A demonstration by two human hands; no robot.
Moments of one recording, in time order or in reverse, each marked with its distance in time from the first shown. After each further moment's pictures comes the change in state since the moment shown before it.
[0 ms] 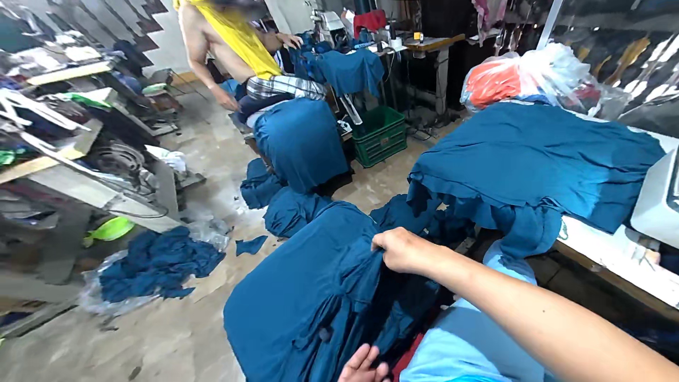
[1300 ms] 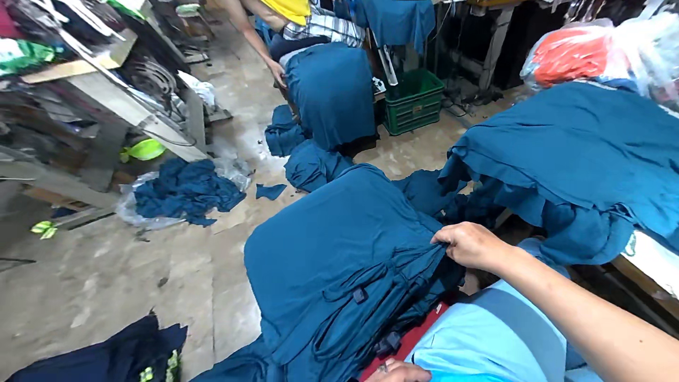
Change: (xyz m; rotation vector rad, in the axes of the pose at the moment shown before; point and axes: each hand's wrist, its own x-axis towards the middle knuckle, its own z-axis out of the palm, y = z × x) left_hand -0.005 -0.015 -0.050 0.943 -0.715 0.742; right_hand -0.019 0.059 0.023 -0.204 -0.051 -0.024
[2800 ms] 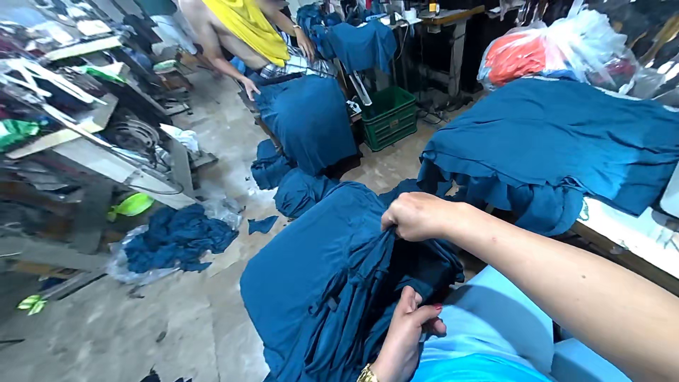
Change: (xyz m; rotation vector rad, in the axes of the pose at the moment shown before) left_hand 0.100 0.023 0.035 -0.783 0.195 -0.641; right_hand 0.015 -0.064 -0.059 -0.159 -0.019 -0.161
